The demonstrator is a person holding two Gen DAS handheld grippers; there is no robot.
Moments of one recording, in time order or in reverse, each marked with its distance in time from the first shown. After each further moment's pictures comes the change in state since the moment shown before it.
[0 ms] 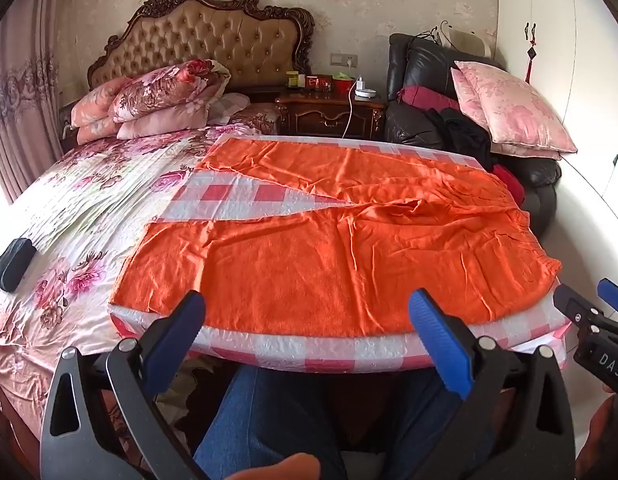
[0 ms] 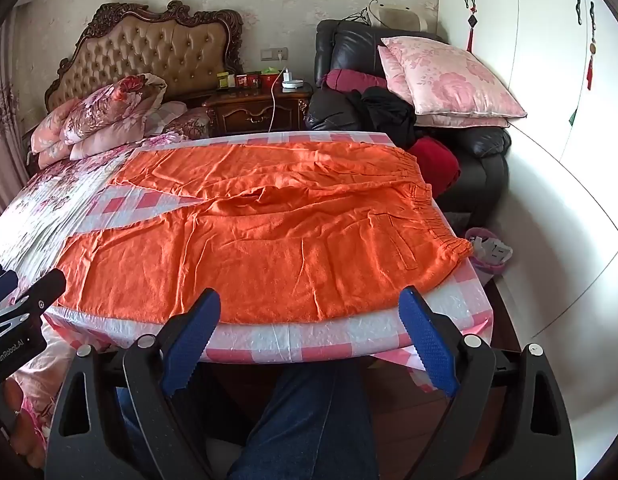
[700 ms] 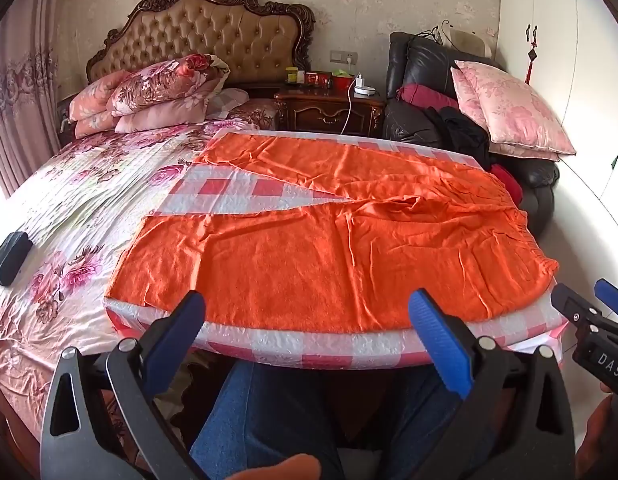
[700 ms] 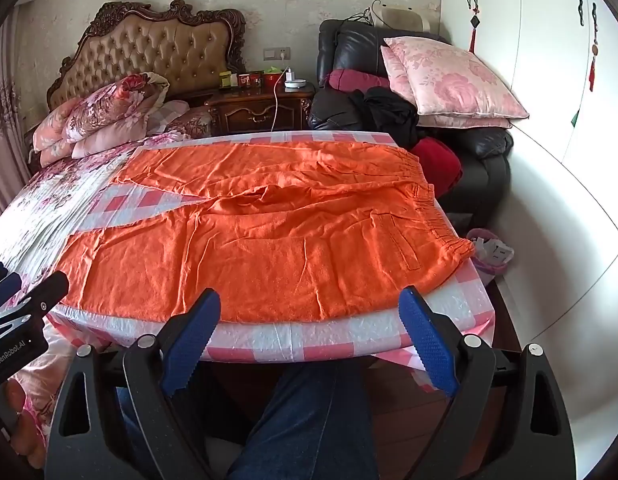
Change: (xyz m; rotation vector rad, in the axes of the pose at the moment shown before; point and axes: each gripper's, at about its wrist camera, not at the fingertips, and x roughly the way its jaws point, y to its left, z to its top) left arm 0.008 0.000 -0.009 -0.010 0.007 -0.010; right arm 0.000 0.001 -0.002 0.001 0.003 0.007
